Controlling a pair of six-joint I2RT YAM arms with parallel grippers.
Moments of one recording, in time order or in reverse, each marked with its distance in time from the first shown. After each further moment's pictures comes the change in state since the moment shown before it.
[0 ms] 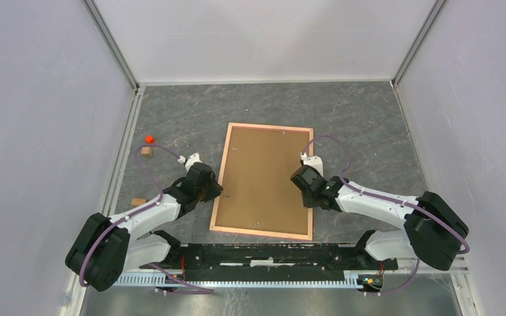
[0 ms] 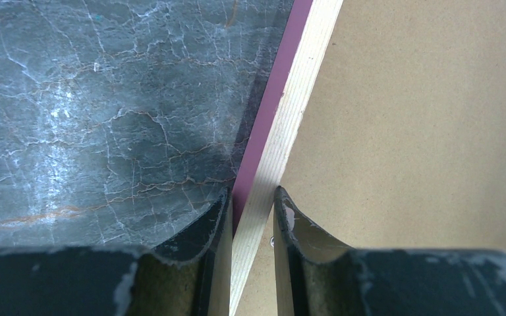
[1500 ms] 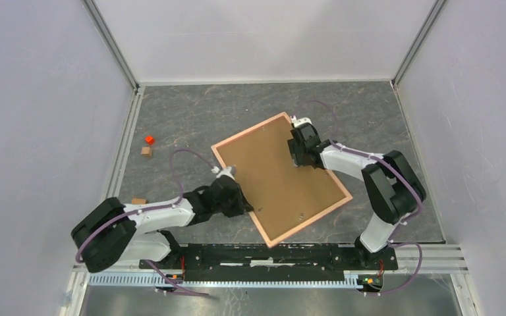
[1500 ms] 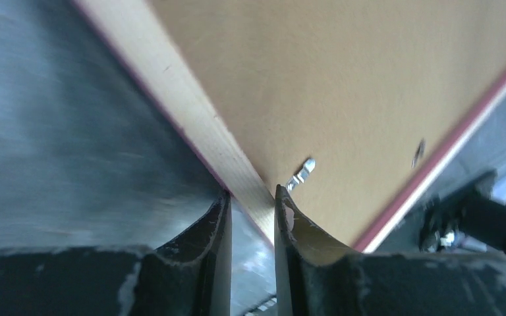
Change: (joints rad) left arm -0.277 0.078 0.008 0.087 0.193 -0.136; right arm -0.295 0.365 0.312 0.227 0.000 -0.433
